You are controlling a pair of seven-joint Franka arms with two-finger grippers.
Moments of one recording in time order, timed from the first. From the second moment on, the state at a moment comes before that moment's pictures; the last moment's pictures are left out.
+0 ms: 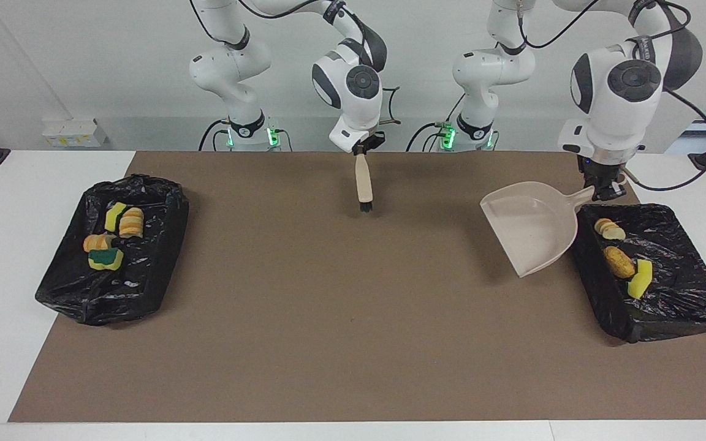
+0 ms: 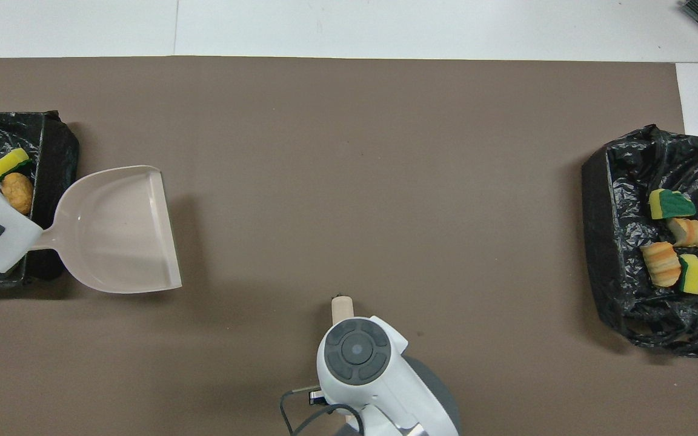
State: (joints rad) left arm 0.03 -0.06 -0.11 -1.96 0.34 1.76 1.26; right arm 0.64 0.02 0.22 -2.18 0.30 1.92 0.63
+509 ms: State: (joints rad) left arm -0.22 0.02 -0.11 -2.08 0.29 1.99 0.74; right arm 0.68 0.05 0.22 -2.20 0.30 1.96 0.72
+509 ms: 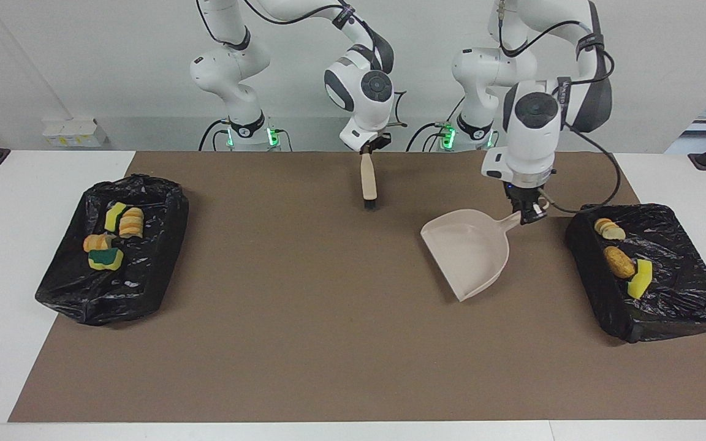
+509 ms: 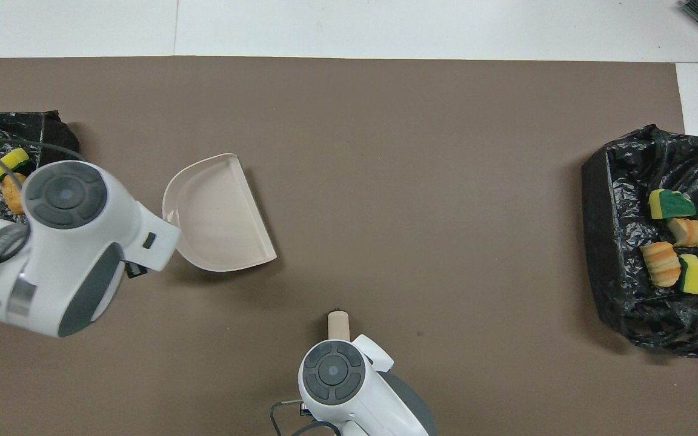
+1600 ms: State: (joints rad) left arm -0.63 0.25 -0.11 -1.86 -0.07 2.17 -0.56; right arm 0.24 0.01 0.20 -2.07 0.20 1.78 0.33
